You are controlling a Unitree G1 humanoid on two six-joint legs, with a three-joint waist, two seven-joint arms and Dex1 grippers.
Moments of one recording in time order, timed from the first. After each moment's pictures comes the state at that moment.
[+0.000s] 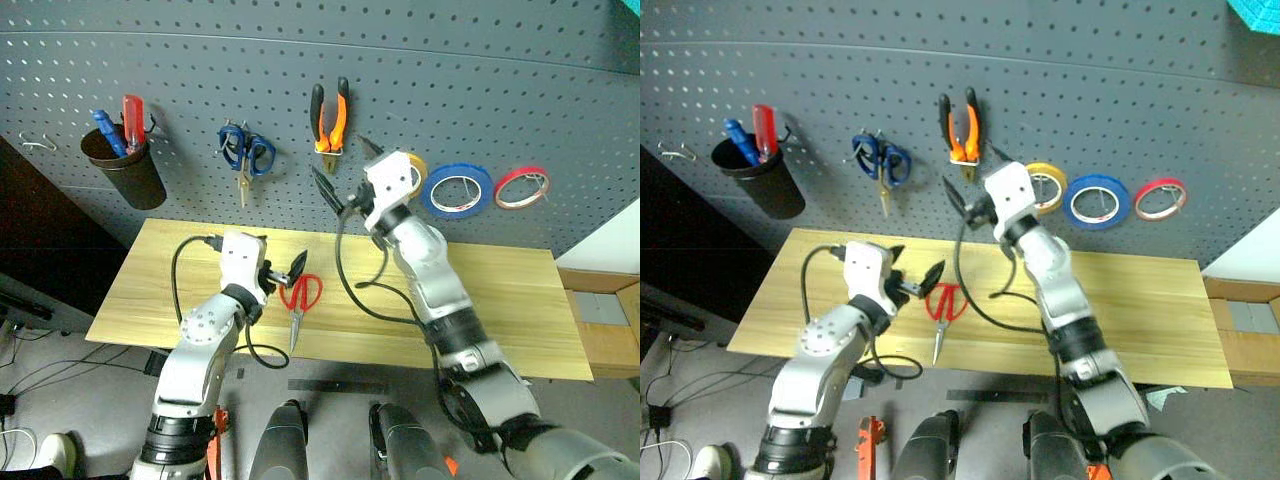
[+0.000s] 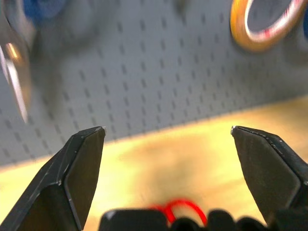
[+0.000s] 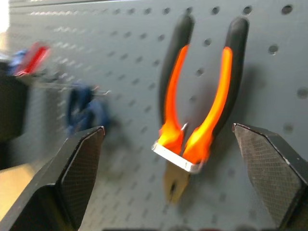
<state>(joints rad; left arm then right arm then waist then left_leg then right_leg) -0.16 0.28 0.01 -0.27 -0.18 0.44 -0.30 -0.69 -0.05 0.15 0.21 0.03 -0.10 0.38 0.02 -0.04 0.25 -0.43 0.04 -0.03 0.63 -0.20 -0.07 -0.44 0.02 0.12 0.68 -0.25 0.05</state>
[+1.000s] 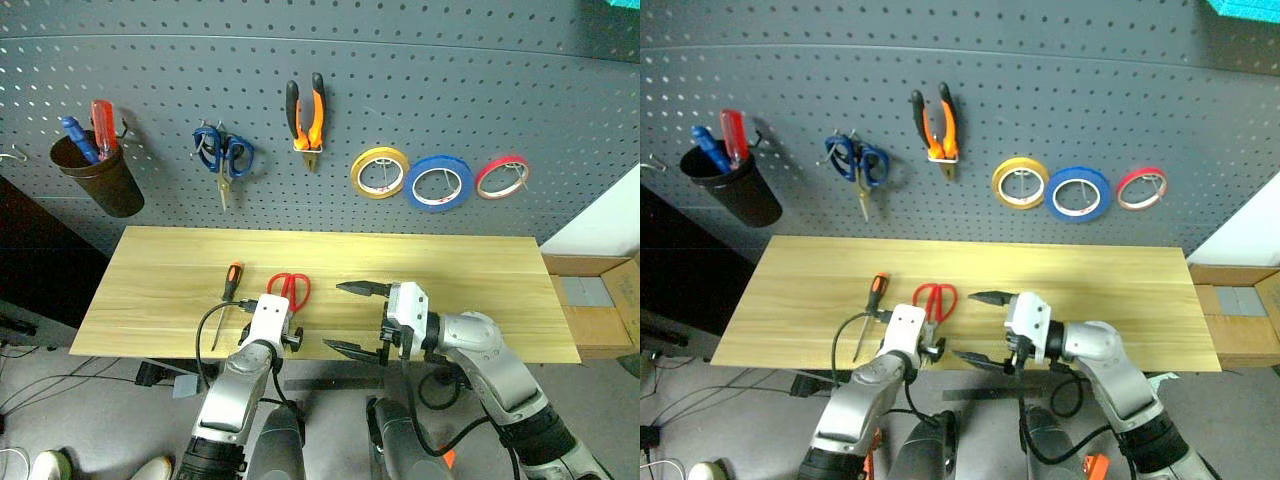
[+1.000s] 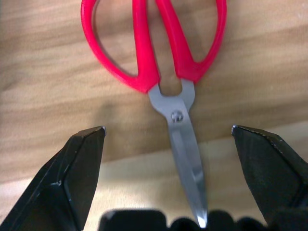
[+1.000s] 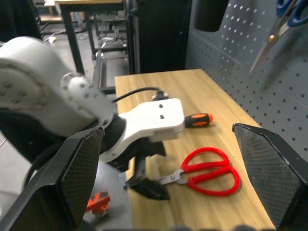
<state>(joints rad) -0.06 0.17 -0.13 -0.14 0.03 0.80 -0.06 -0.22 -0.36 0.34 -0.22 0.22 0.08 0.89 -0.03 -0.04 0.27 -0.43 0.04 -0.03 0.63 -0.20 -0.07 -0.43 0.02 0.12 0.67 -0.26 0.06</state>
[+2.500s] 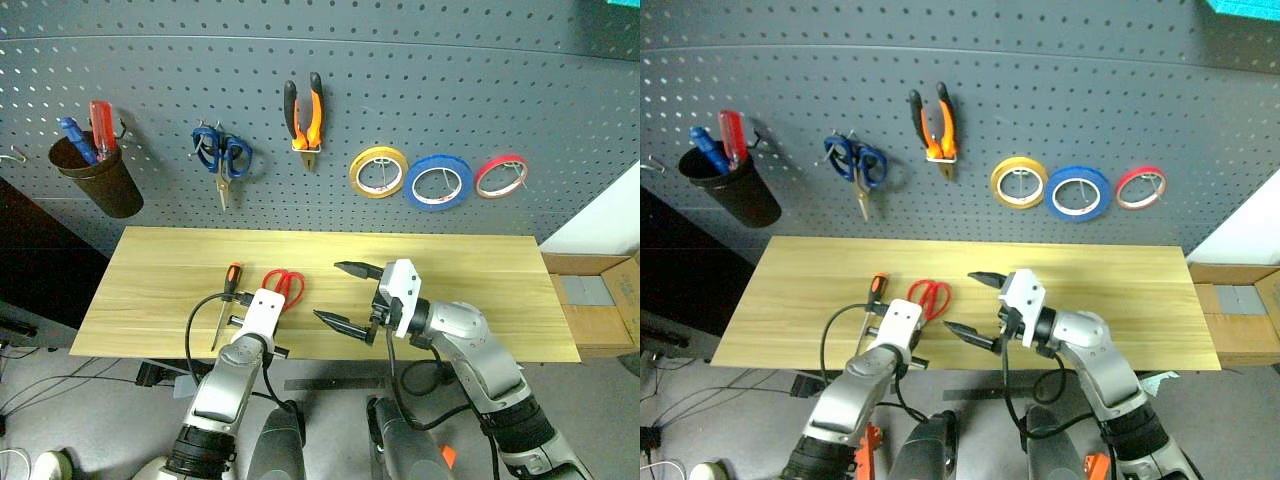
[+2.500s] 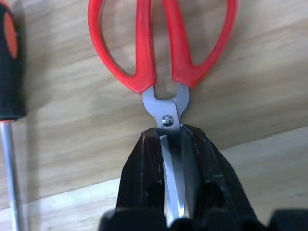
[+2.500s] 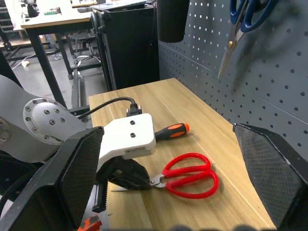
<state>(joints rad) -0.11 0.25 -0.14 -0.09 0.08 0.80 -0.10 -0.28 -0.26 0.30 -0.18 0.23 0.16 0.80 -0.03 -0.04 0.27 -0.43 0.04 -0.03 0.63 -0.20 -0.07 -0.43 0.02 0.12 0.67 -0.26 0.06</state>
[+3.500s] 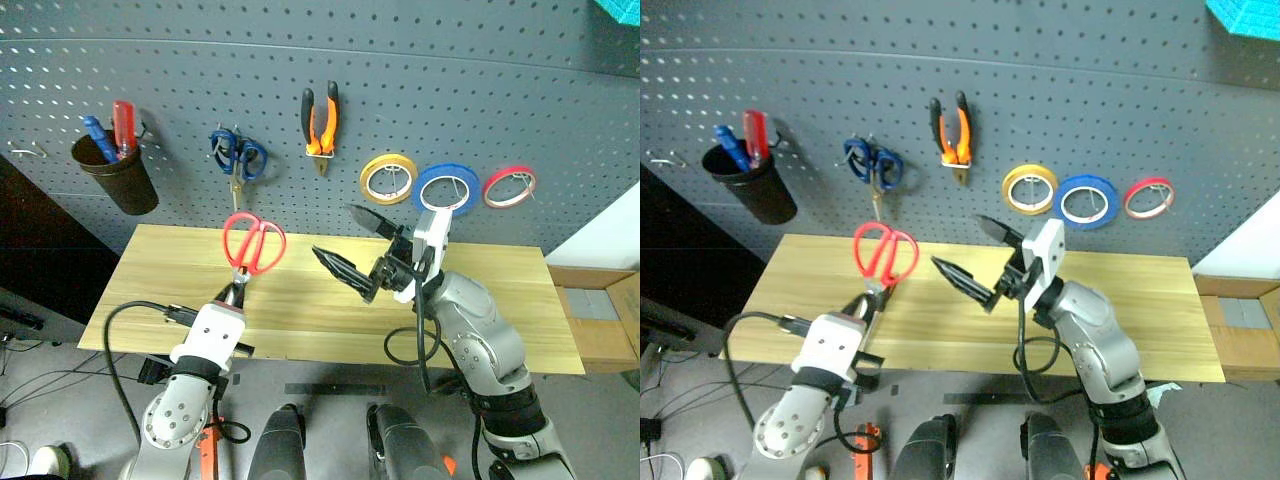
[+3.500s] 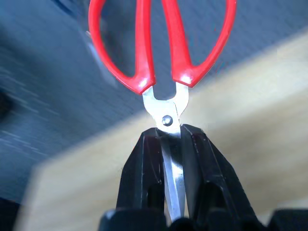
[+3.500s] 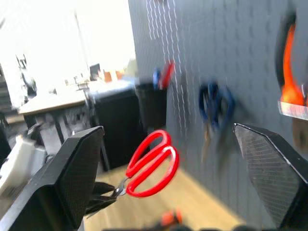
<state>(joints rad) 0.29 0.35 0.05 -0.56 0.22 0.09 -0.05 -0.41 -0.10 0.17 -0.30 0.45 0.25 0.65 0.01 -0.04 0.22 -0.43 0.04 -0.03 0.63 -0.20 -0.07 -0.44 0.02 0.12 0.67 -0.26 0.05</state>
